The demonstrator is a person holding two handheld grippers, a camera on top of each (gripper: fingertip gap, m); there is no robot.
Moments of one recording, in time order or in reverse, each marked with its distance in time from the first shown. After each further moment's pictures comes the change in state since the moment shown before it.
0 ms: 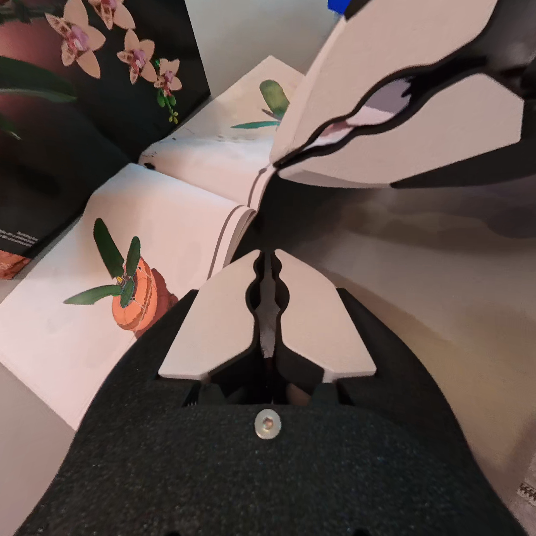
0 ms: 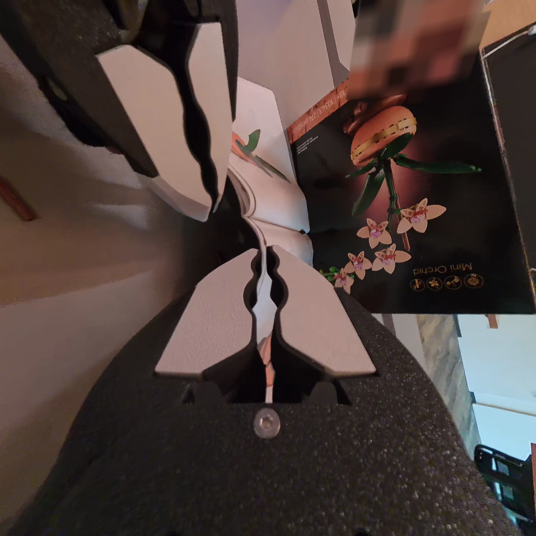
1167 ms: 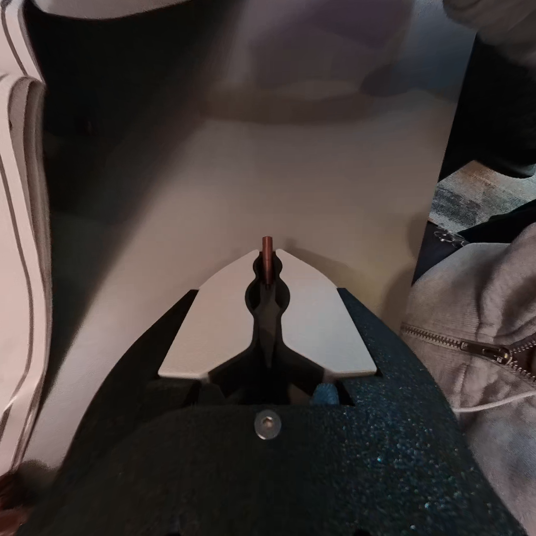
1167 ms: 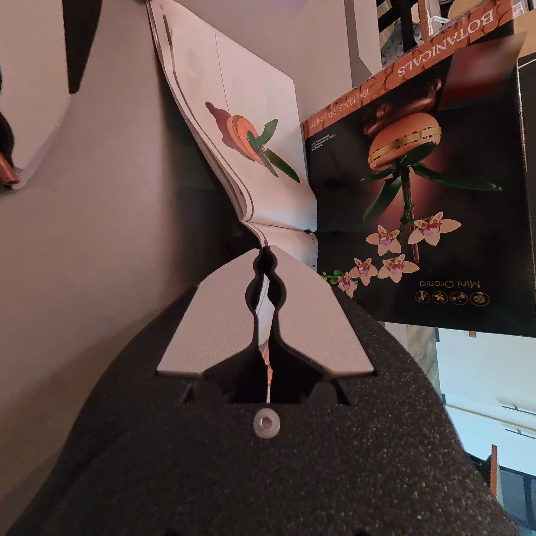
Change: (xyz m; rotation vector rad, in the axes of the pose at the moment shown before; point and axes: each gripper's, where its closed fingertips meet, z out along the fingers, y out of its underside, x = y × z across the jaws) left arm 0.075 0.074 -0.030 -0.215 0.369 0.091; right arm -0.013 0.003 0.007 -0.035 -0.013 -0.094
